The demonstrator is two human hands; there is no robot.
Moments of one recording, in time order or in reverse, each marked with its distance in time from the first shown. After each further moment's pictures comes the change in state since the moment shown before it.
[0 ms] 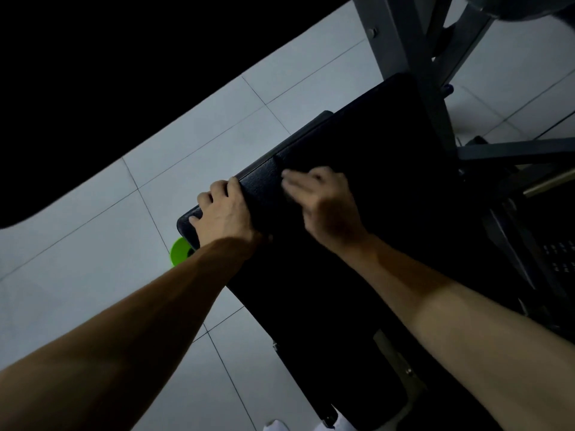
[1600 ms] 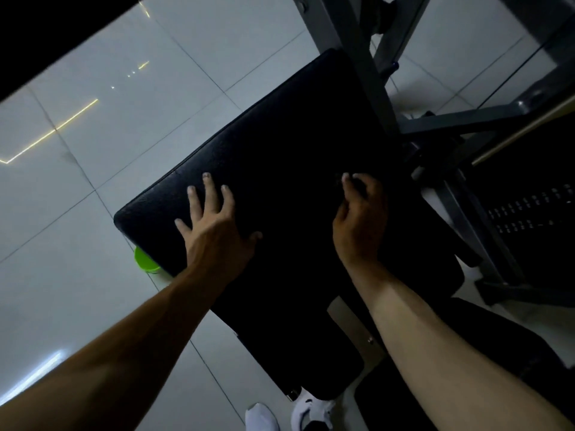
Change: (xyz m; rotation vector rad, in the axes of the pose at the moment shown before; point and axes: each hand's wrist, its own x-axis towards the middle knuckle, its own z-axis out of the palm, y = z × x) left_hand -0.047 0.042 0.050 -0.019 -0.027 0.225; right_hand -0.117 0.062 -0.044 0.055 0.146 0.741
